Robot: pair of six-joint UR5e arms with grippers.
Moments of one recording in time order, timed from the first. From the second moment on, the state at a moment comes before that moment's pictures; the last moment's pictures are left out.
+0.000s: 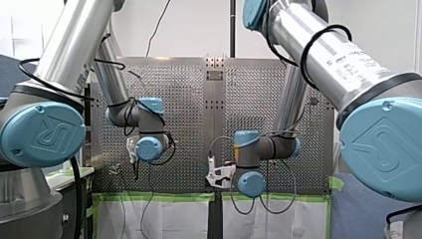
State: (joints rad) left arm -0.52 -1.92 -2.38 -1.95 -2.10 -1.70; right arm 2.36 -0.80 2.05 -1.16 1.79 1.53
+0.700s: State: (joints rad) left arm -0.48 -1.91 -2.38 -1.96 -2.10 -1.68; right arm 2.37 -0.91 2.05 -1.11 1.79 1.52
